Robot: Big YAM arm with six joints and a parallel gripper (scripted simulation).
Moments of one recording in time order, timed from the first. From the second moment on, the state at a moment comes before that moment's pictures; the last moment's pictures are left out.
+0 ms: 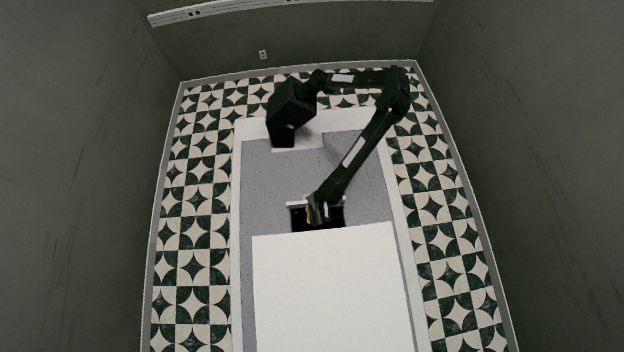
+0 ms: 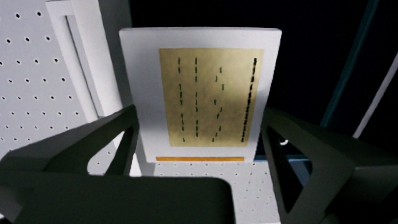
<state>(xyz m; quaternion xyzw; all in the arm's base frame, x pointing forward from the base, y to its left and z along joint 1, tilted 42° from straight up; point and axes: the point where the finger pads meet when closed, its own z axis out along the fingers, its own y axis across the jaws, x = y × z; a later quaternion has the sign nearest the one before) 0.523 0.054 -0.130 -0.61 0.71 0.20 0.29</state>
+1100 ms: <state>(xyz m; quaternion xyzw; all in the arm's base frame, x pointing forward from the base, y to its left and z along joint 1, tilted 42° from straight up) 0.530 0.062 -0.140 -0.61 0.71 0.21 0.29</state>
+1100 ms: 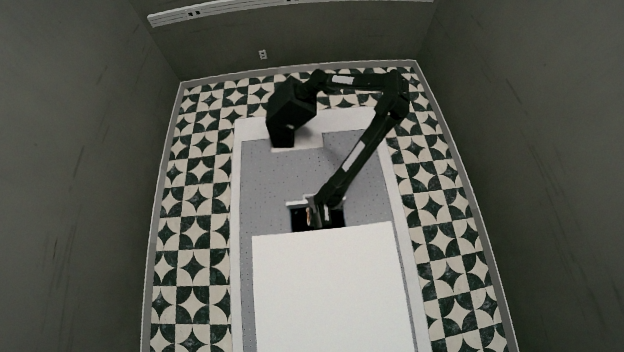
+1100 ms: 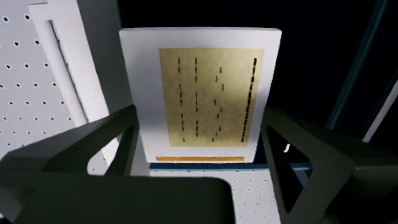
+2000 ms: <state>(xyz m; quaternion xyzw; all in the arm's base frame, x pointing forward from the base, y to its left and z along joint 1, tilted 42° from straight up) 0.551 0.075 -0.158 -0.61 0.71 0.21 0.29</state>
